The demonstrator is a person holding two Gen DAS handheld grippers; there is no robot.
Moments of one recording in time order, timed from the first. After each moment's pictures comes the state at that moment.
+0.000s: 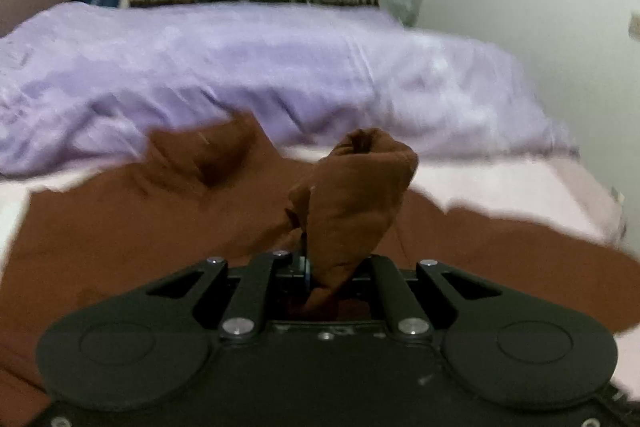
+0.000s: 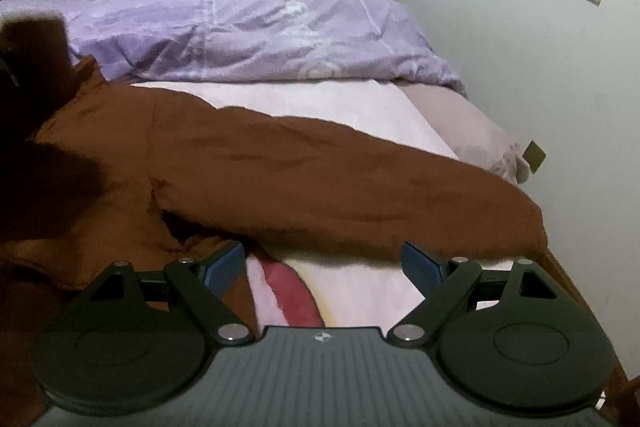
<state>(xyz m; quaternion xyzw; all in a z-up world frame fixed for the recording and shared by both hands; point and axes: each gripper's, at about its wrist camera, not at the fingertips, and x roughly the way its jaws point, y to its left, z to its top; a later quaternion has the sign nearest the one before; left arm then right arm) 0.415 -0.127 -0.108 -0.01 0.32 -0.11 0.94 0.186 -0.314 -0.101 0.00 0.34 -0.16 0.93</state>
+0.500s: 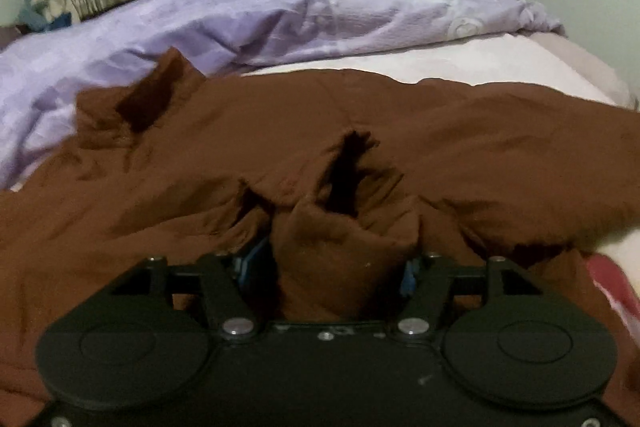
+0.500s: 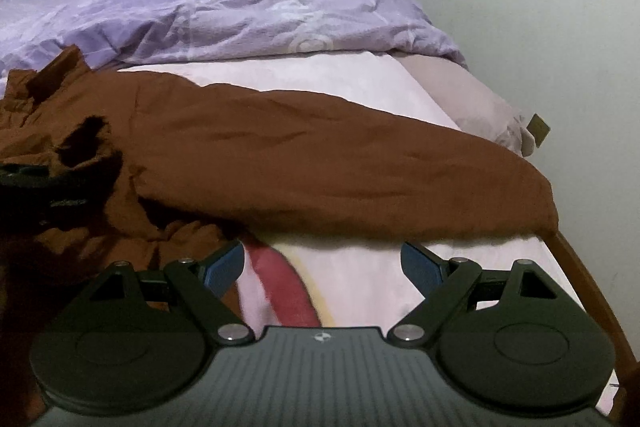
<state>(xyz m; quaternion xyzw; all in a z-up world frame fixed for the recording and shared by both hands) 0.411 -0.187 -0.186 0.11 0.35 -0.13 0.92 0.194 -0.333 -0.115 0.02 0.37 -0.16 0.92</state>
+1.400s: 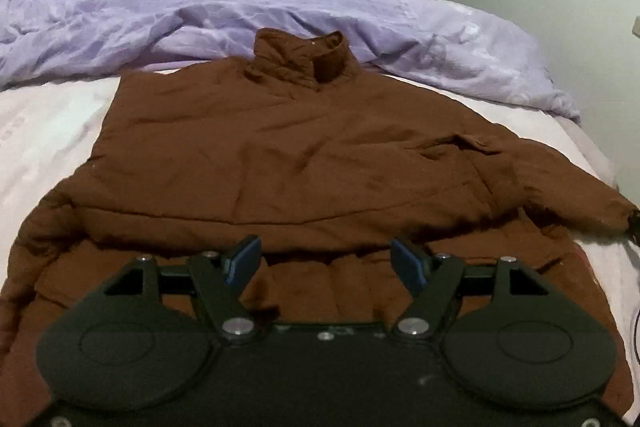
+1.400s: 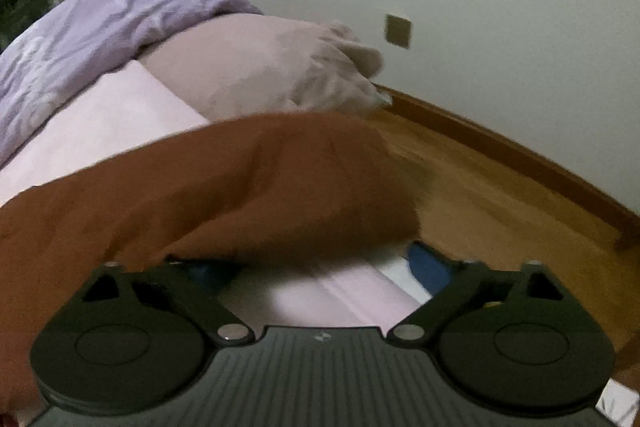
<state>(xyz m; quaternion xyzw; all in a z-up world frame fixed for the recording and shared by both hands) 0.333 0.016 -0.149 -0.06 0.36 -0.10 0.93 0.226 -0.551 -0.177 0.21 0.34 -0.34 0.85</state>
